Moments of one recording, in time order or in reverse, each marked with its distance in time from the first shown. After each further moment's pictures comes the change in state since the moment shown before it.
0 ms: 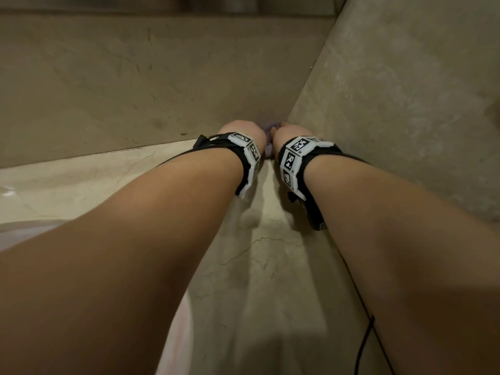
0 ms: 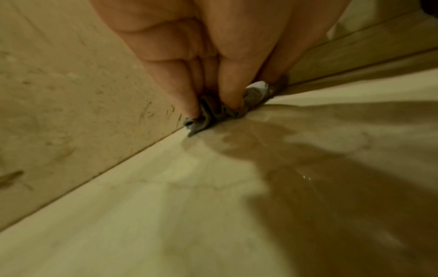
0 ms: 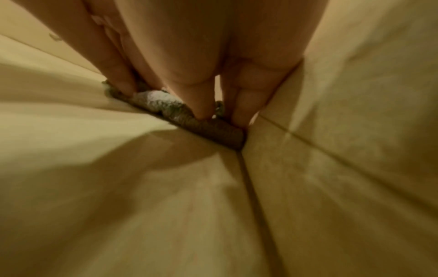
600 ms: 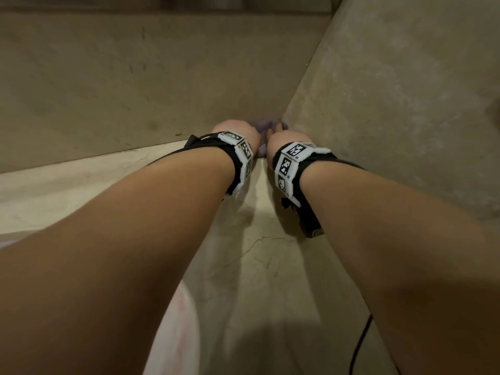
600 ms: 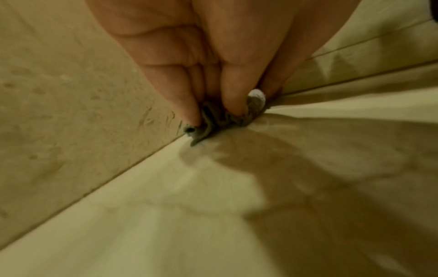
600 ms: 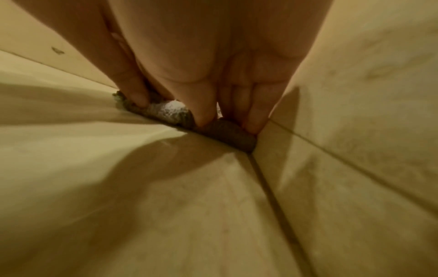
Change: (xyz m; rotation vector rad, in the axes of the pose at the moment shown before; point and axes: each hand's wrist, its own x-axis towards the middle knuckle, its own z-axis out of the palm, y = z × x) left_hand 0.009 -0.012 0.006 0.064 -0.025 0.084; right_hand -0.003 0.000 0.007 -0.347 -0.124 -0.024
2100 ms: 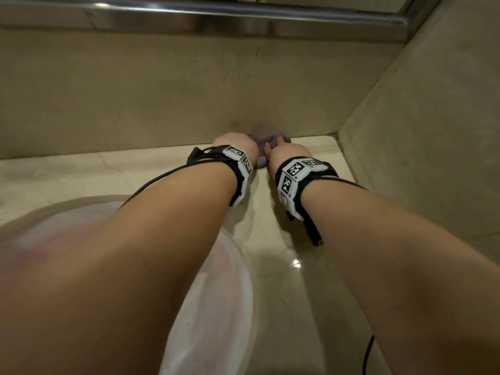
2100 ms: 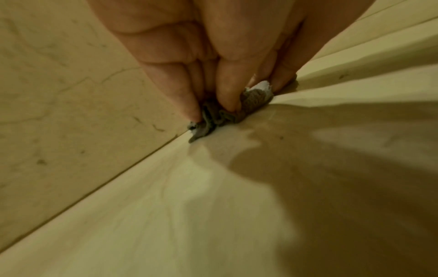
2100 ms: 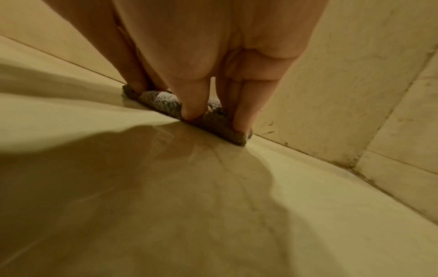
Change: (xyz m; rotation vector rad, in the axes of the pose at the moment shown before) left_hand -0.094 -0.072 0.036 -0.162 -0.001 -0.283; right_hand -0.046 -0.093 0.027 -0.334 0.127 -0.276
